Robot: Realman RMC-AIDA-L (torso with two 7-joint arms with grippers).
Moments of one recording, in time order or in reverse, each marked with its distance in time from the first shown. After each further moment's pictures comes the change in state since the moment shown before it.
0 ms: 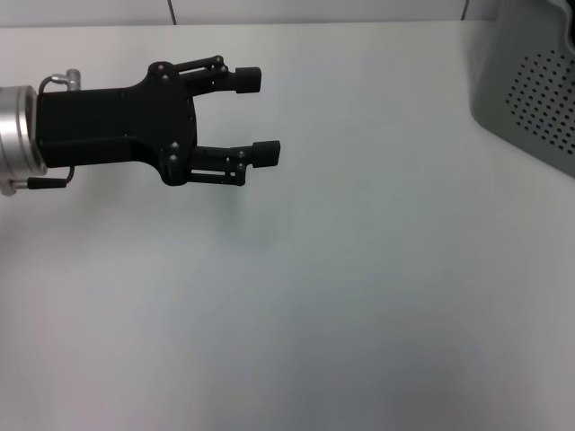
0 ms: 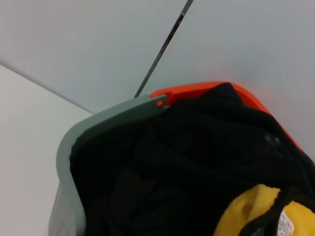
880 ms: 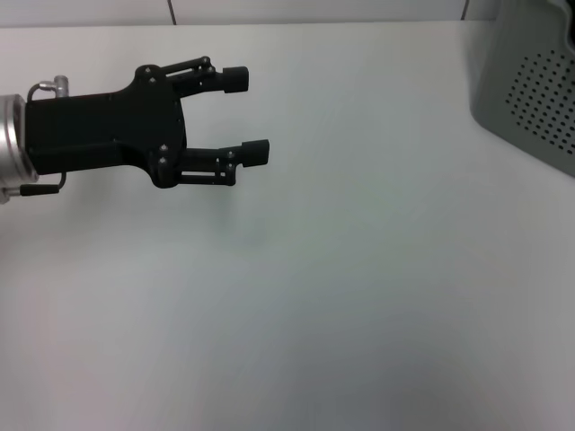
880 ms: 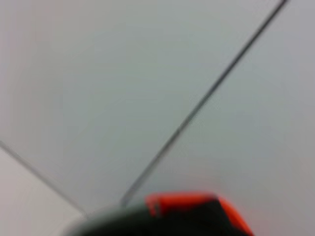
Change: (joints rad) left arm 0.023 0.004 -0.011 -0.022 -0.021 -0.002 0.039; right arm -0.145 0.105 0.006 -0.161 0.059 0.333 -0.204
